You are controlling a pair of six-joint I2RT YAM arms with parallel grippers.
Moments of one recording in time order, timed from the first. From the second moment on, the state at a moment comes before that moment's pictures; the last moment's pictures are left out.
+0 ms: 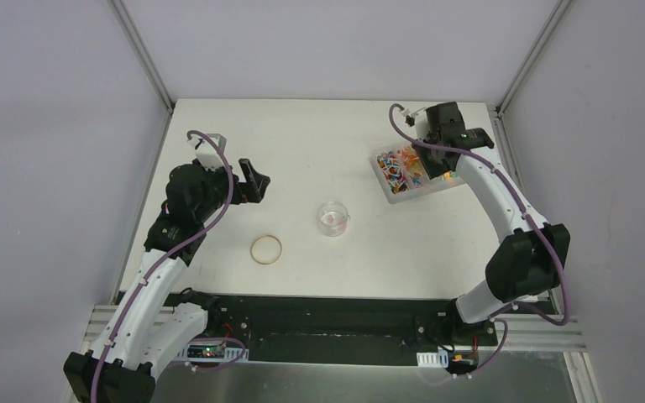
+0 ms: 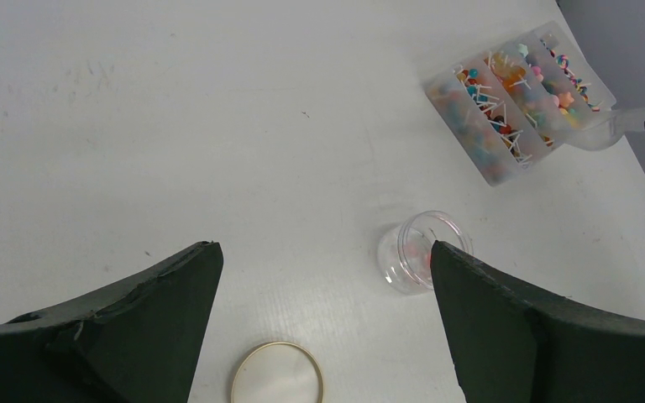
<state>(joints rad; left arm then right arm) -0.25 0.80 0.78 -0.27 0.16 -0.34 0.27 1.54 1.44 -0.90 0.20 -0.30</state>
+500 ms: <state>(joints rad) -0.25 0.80 0.78 -0.27 0.15 -0.34 0.26 1.64 1.45 -0.85 0.19 -0.31</state>
